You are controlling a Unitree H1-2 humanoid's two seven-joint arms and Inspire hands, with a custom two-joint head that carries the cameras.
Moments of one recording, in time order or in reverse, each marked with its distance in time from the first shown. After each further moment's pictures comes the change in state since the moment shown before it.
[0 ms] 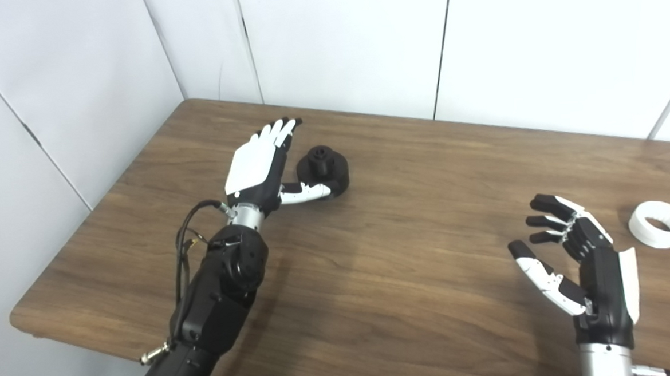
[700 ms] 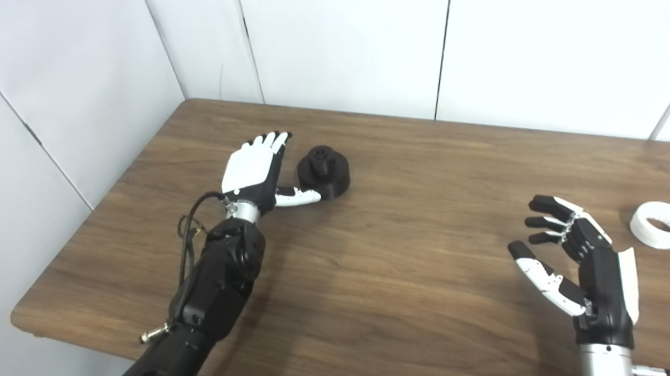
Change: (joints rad) left arm -0.053 0.037 -0.068 0.108 0.058 0.107 -0.037; right arm 0.002 -0.002 0.000 -0.006 0.001 0.020 0.010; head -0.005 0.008
